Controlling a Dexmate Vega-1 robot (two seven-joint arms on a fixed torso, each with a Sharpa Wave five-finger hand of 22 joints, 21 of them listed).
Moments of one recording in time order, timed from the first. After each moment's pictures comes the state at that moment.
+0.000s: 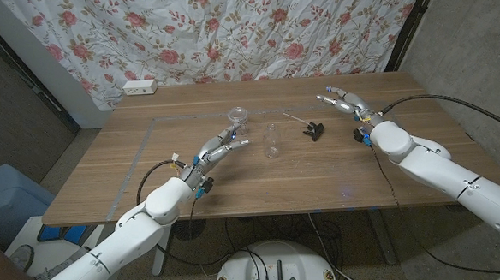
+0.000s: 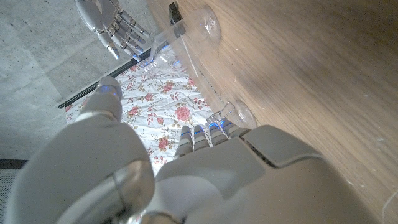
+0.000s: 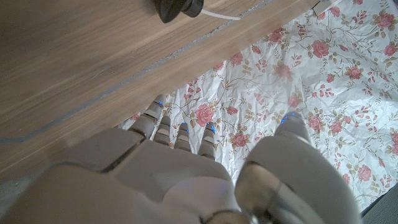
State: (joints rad) left arm 1.18 0.76 0.43 -1.80 -0.38 -0.25 0.08; left_hand 0.65 -0.04 0.34 -0.15 0.18 0.01 0.02 0.18 0.17 -0.05 -0.02 0.19 0.17 -0.10 -0.03 0.18 0.17 -0.16 -0.04 0.18 0.16; right arm -0.93 -0.83 -0.42 -1.78 0.16 -0.15 -0.23; right_hand 0.55 -0.02 0.05 -0.05 0.25 0.13 -0.16 0.19 0.18 -0.02 0.02 0.22 0.19 -0.06 0.09 0.22 0.27 0.21 0.06 0.19 0.17
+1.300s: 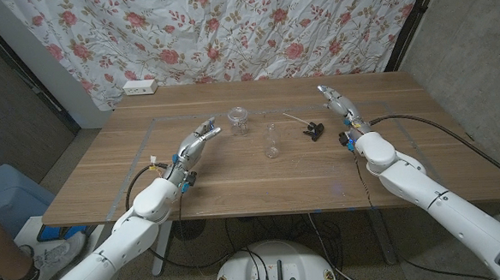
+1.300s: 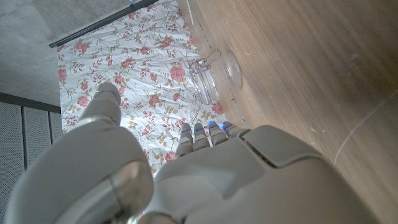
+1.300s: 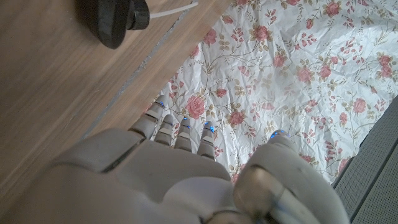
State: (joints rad) left arm 1.12 0.64 0.36 -1.53 -0.52 -0.44 -0.01; left_hand 0.59 -0.03 0.34 -0.14 0.18 0.05 0.03 0.19 0.17 -0.02 -0.01 0.20 0.17 -0.06 -0.04 0.18 0.17 -0.15 -0.03 0.19 0.17; right arm -0.93 -0.63 -0.42 -1.58 0.28 0.13 -0.26; right_hand 0.41 0.06 0.04 0.01 0.22 0.13 -0.14 0.19 0.18 0.05 0.01 0.22 0.19 -0.02 0.05 0.23 0.26 0.22 0.03 0.19 0.16
